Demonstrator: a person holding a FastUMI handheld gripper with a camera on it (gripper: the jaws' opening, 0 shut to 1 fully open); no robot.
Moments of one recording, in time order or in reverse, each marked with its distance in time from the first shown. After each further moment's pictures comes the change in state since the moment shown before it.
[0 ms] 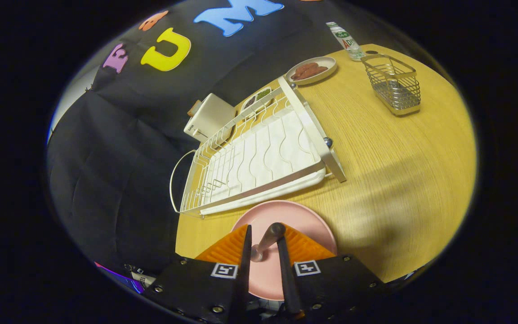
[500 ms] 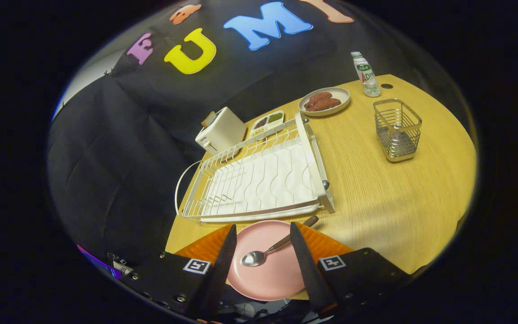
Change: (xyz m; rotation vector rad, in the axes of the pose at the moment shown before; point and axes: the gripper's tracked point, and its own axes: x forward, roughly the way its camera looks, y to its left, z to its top) arm -0.040 0.007 0.049 -0.142 -0.120 -0.024
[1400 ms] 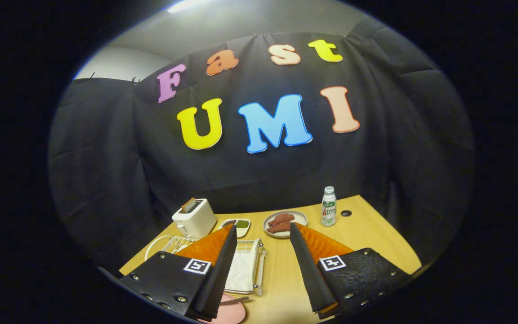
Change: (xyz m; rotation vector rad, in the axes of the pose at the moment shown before) arm -0.147 -0.015 0.213 -0.363 -0.592 -0.260
